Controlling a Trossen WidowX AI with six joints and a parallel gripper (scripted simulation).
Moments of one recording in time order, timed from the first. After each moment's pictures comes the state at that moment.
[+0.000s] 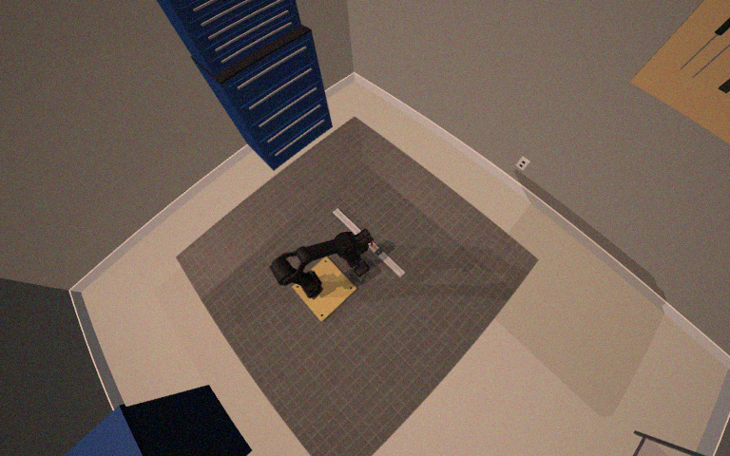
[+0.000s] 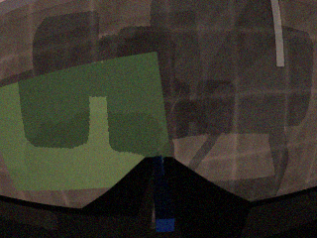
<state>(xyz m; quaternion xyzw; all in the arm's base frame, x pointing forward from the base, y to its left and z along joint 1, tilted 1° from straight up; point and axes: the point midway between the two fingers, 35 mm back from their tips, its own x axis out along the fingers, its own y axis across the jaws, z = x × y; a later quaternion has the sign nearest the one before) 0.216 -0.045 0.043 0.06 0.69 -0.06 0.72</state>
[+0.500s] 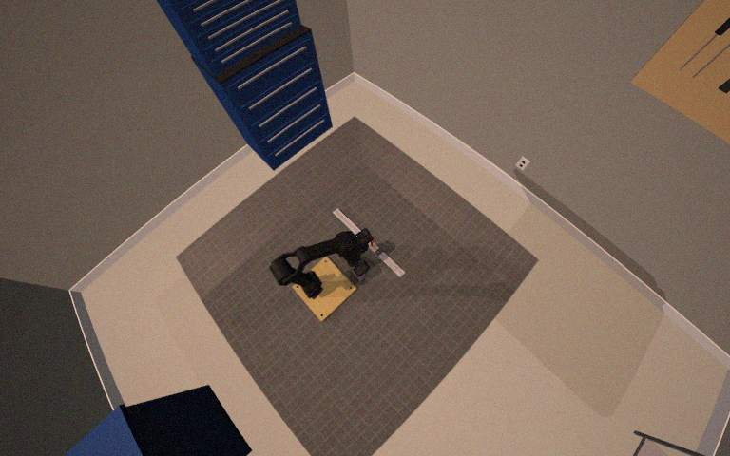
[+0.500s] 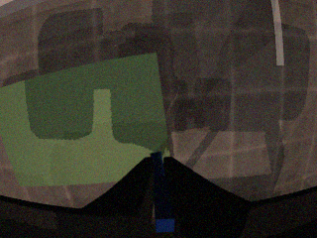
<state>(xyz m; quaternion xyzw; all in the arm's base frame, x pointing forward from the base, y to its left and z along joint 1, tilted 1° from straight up) 0.216 -0.045 0.048 0.06 0.70 -0.06 0.71</state>
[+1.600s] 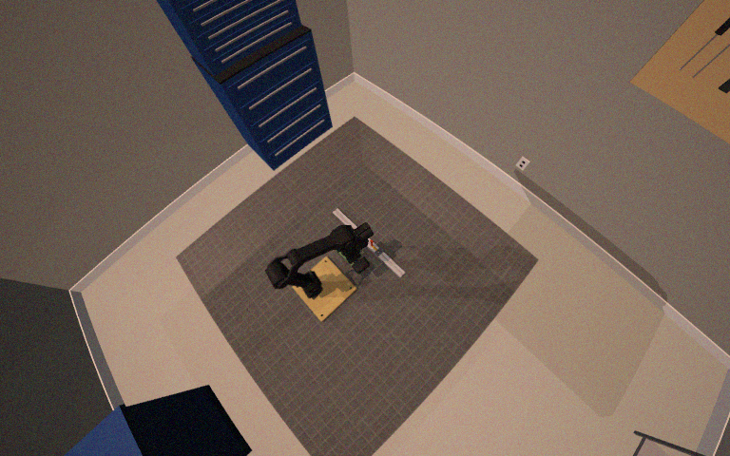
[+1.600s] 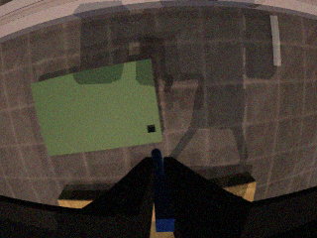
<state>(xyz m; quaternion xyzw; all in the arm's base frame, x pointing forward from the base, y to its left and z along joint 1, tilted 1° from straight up) 0.216 -0.047 0.107 0.06 0.69 -0.06 0.72</state>
